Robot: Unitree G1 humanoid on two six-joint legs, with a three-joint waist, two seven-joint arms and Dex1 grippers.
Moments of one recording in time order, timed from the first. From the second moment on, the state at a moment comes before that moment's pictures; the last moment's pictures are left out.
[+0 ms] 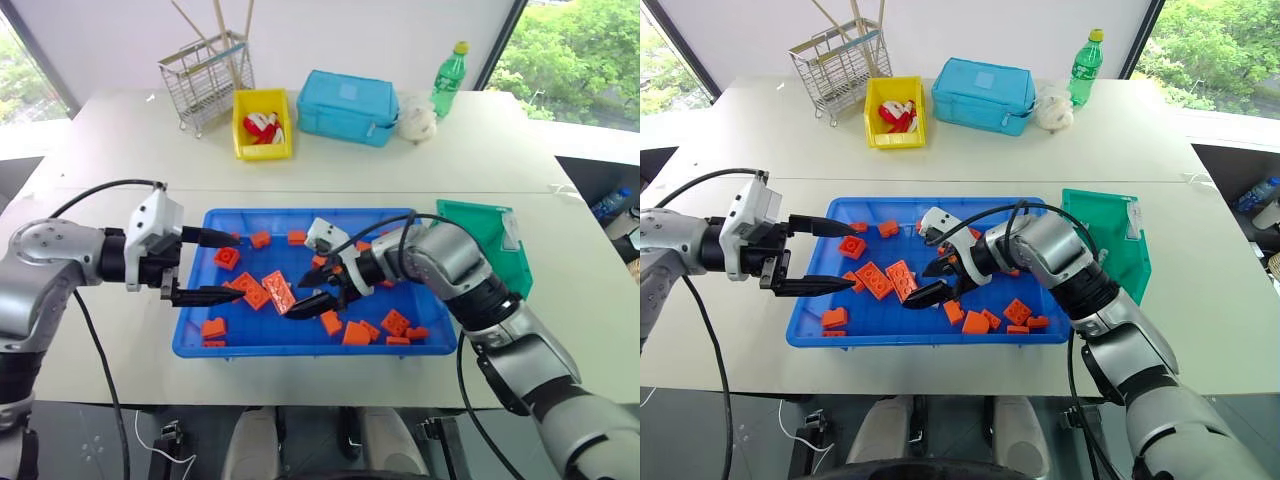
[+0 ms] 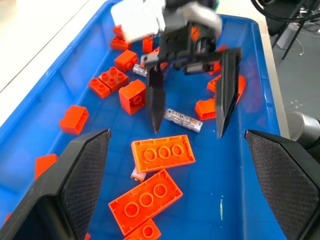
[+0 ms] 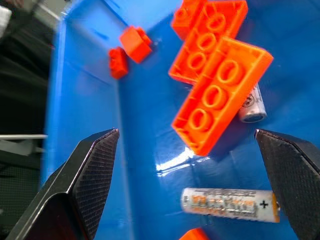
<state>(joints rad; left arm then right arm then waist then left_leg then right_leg) -0.35 0.98 0.10 -0.21 -0.60 0.51 -1.33 -0.87 -0.37 0.50 0.09 0.49 1.14 0.96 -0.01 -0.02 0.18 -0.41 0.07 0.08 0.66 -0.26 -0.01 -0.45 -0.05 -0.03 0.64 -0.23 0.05</state>
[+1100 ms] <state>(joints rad) -0.35 0.98 0.13 -0.18 -0.60 0.50 -1.27 -1.09 -0.08 0.40 0.48 0.28 0.79 0.87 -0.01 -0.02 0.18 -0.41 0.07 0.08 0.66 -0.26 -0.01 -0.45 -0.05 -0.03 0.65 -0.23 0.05</state>
